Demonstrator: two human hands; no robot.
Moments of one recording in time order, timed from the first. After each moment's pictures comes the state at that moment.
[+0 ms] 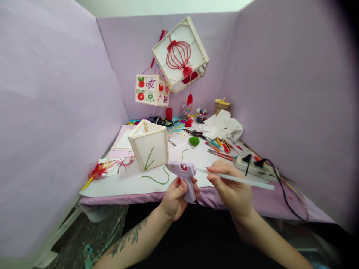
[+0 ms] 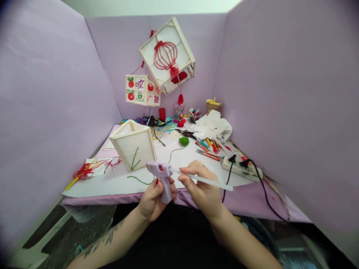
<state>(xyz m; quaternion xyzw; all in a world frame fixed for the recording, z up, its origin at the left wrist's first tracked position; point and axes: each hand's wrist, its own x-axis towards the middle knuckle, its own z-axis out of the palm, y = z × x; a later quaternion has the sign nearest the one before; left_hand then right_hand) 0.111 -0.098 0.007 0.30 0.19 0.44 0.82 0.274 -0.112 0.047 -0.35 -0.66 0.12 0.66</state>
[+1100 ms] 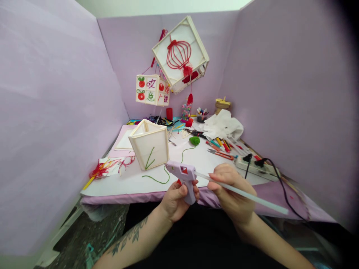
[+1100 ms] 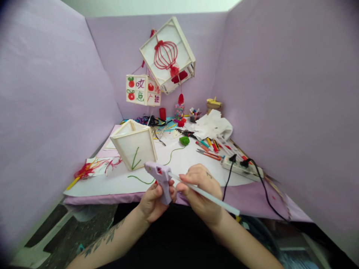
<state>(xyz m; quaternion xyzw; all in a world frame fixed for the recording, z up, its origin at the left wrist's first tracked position) 0.107 -0.097 -0.002 0.26 0.14 0.41 0.86 0.271 -0.124 0.047 -0.31 -0.68 0.06 0.66</state>
